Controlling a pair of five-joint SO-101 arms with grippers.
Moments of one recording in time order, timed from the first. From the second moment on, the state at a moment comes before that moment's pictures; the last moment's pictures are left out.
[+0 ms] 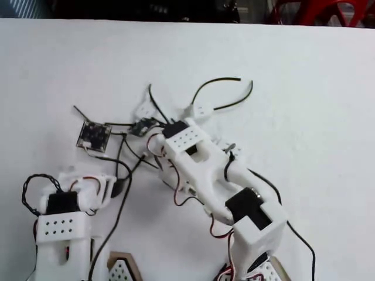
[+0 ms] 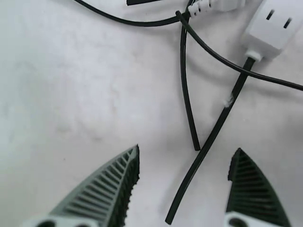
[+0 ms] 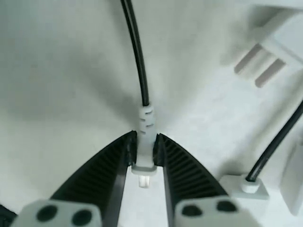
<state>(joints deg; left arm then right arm) -12.6 -63.1 76.7 57.8 -19.5 -37.8 13.3 16.9 75.9 19.8</state>
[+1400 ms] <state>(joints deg) -14.8 -63.1 76.7 57.8 -19.4 -39.4 -56.0 48.5 62.8 4.4</state>
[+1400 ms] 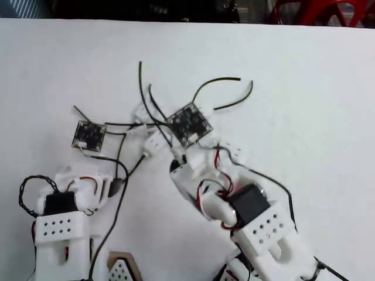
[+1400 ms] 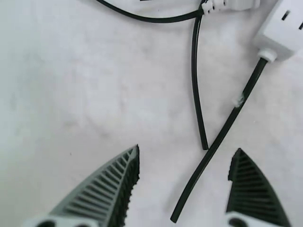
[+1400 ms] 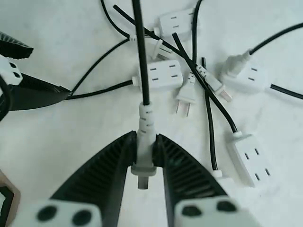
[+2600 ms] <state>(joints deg) 17.5 -63.2 62.0 56.4 -6.3 -41.6 -101.8 93.8 39.6 4.4</state>
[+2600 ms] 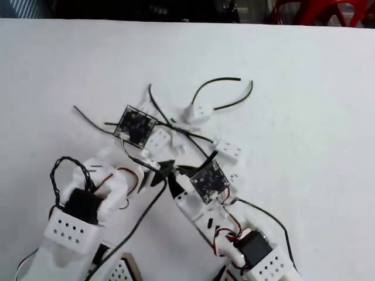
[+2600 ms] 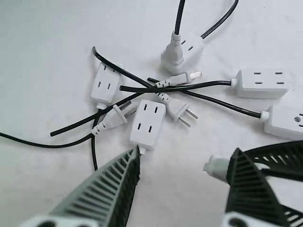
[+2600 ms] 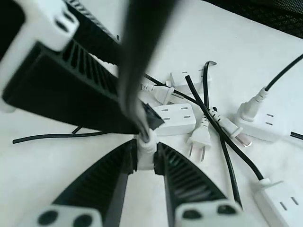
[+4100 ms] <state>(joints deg) 7.1 -3.7 33.8 51.4 -28.5 -29.4 -101.8 95.9 28.5 1.3</state>
